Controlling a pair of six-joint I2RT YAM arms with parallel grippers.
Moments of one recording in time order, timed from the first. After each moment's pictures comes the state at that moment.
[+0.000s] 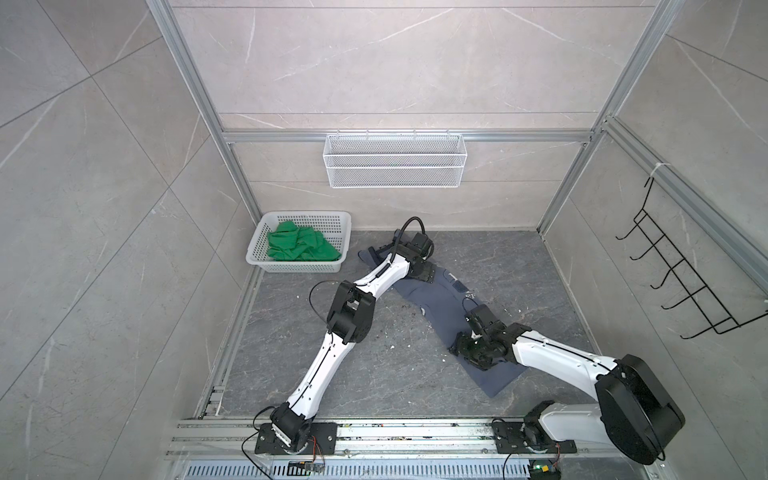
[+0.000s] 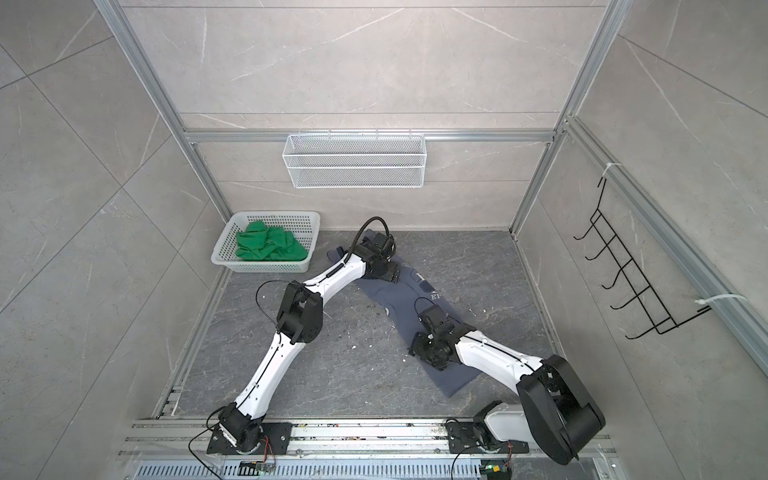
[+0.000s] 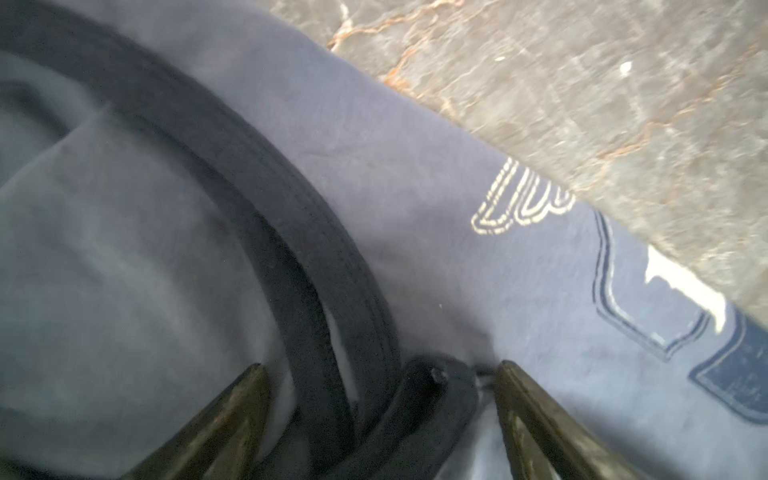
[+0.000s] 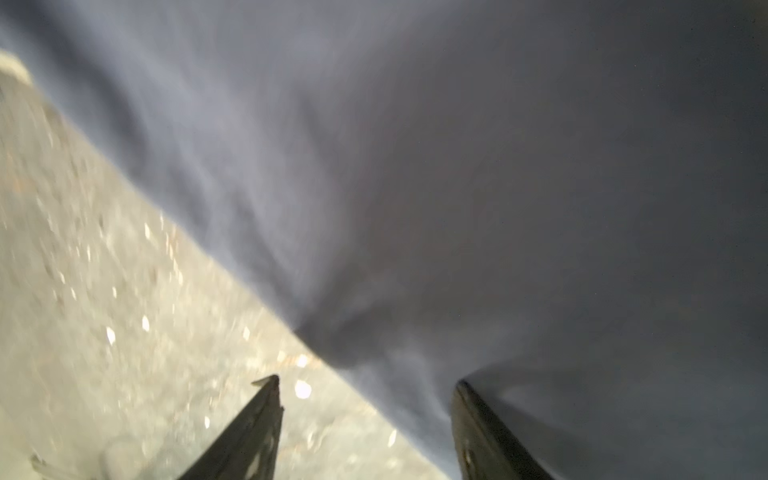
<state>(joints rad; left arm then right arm) -0.66 2.64 2.42 -0.80 -0.01 -0.23 0.56 1.33 0.62 -0.51 -0.15 0.95</state>
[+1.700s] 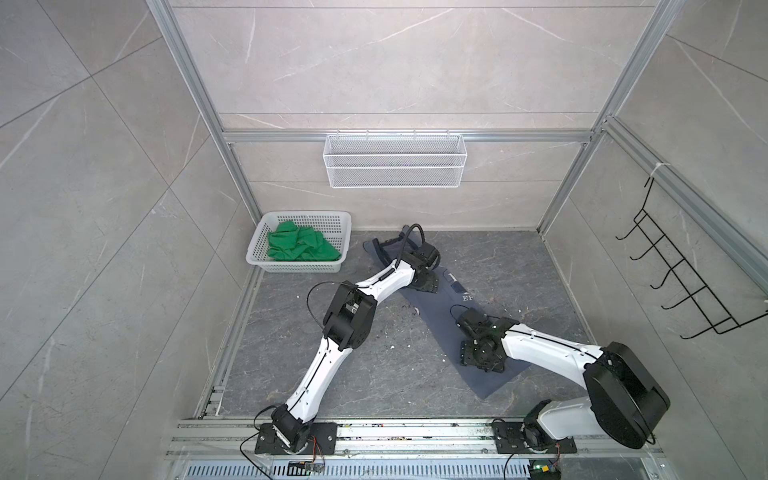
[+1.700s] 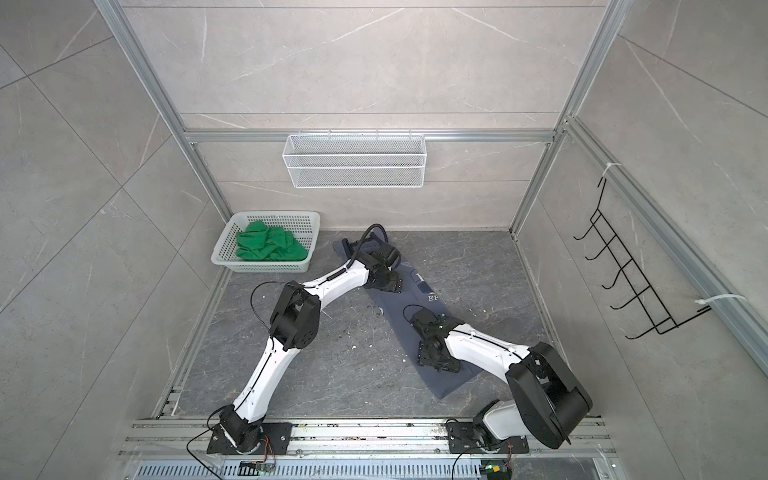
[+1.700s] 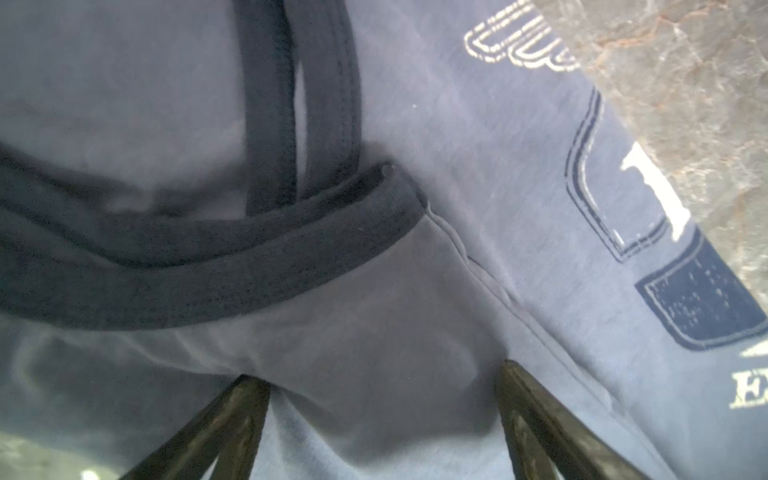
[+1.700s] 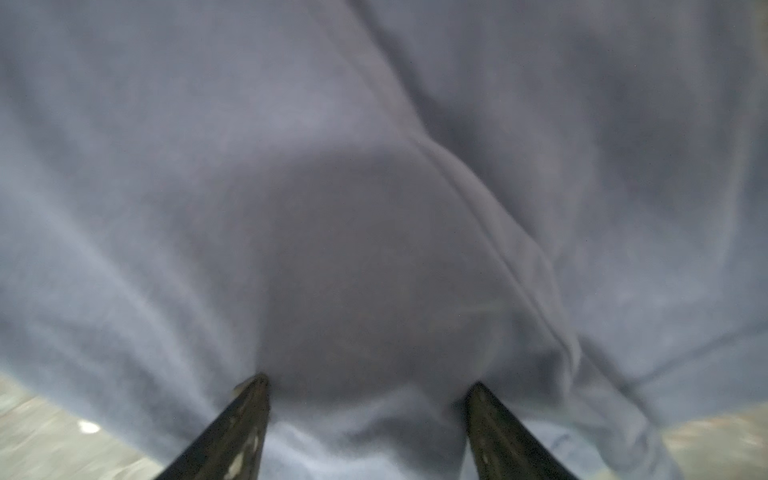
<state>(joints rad) -0.70 2.48 2.14 -0.77 -0.06 -0.40 0.67 1.43 0.70 -0.73 0.12 0.81</state>
